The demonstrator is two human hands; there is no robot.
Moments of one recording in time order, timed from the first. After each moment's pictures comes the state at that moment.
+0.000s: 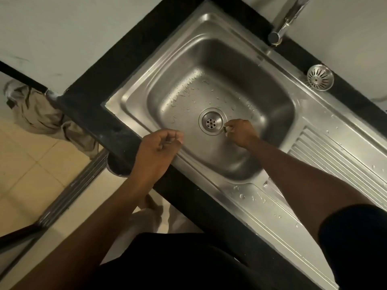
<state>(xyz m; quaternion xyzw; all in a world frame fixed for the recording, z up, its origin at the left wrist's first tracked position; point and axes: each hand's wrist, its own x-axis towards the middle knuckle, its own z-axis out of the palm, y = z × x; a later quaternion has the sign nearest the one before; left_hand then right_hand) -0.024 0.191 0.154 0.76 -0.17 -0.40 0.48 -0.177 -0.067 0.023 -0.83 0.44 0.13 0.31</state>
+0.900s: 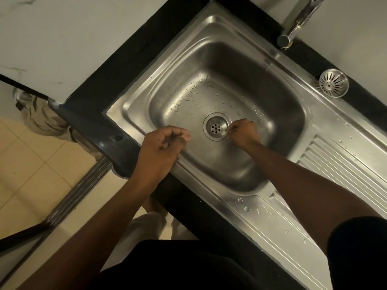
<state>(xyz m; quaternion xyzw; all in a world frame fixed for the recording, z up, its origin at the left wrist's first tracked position) -0.011 0.168 0.155 0.75 -0.19 -0.38 0.51 -0.155 -0.076 0.006 -0.80 0.51 0.06 0.33</state>
